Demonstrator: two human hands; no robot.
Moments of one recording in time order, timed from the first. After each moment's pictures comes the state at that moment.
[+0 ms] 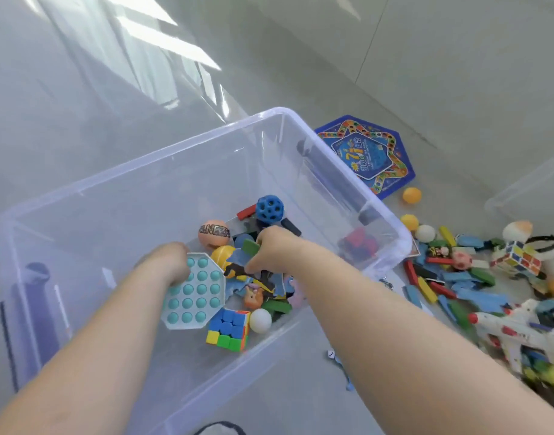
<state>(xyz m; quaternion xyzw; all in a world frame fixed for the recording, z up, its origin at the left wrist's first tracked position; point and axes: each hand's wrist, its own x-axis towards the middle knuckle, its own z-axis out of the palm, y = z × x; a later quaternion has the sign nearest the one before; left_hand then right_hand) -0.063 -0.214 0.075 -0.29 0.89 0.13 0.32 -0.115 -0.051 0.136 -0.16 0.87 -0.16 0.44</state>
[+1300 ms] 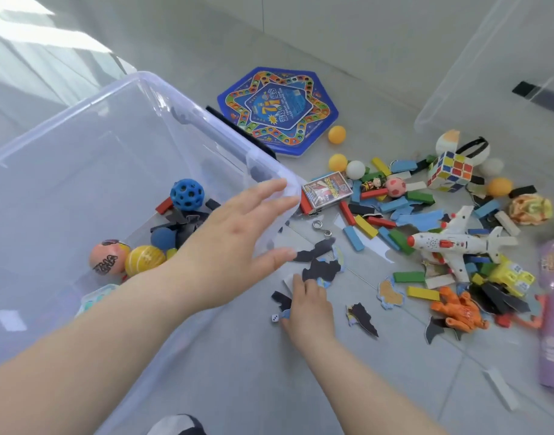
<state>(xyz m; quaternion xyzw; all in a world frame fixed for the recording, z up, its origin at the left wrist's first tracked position) -0.063 -0.012 0.142 0.23 0.92 0.32 0.05 -0.015 0.121 -0.007 0.03 0.94 -0.16 0.29</state>
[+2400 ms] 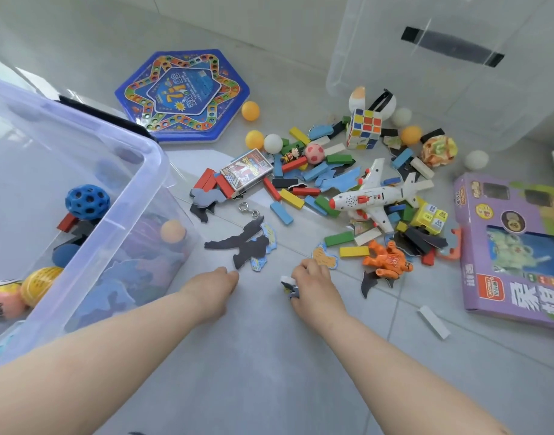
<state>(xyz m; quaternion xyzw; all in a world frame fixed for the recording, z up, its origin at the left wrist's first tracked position) -0.050 0.067 0.010 0.20 0.88 -0.08 0.42 0.005 0.233 -0.013 0.05 0.94 -0.21 0.25</state>
